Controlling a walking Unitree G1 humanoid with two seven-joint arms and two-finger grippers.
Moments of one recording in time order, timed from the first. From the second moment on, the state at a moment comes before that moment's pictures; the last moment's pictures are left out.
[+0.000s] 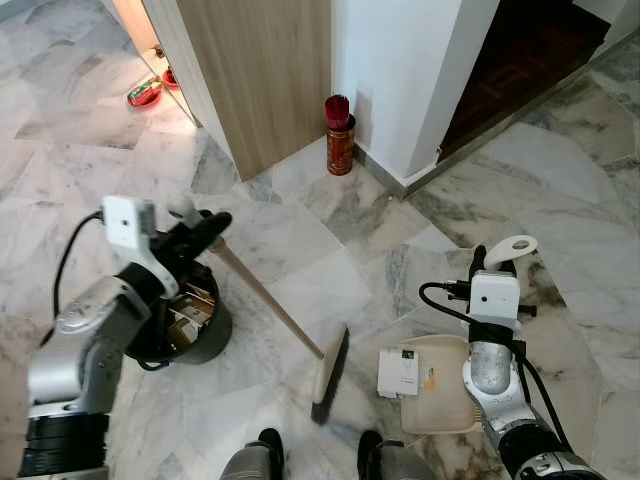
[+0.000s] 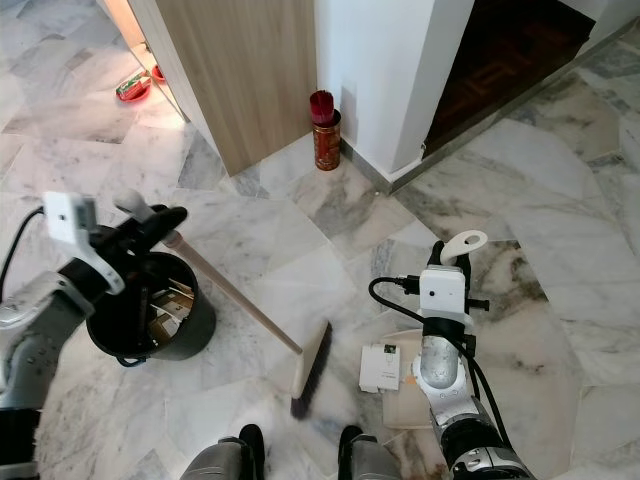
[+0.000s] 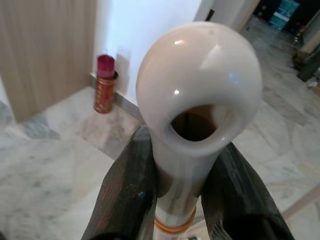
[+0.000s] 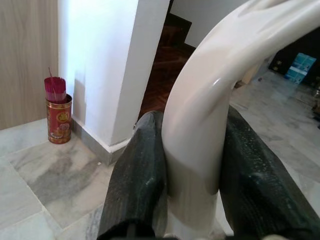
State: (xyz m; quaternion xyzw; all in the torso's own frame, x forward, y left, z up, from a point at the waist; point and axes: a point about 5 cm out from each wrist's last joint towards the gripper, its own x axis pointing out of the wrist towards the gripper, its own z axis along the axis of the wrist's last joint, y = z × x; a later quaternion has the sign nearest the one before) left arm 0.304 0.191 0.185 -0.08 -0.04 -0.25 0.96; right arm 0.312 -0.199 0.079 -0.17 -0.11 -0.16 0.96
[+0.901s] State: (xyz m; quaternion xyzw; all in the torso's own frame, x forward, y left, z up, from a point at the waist) left arm 0.333 0.171 0.176 -0.27 -0.08 -0.25 0.93; right arm 0.310 -0.208 0.080 -0.16 -0.11 -0.16 0.97
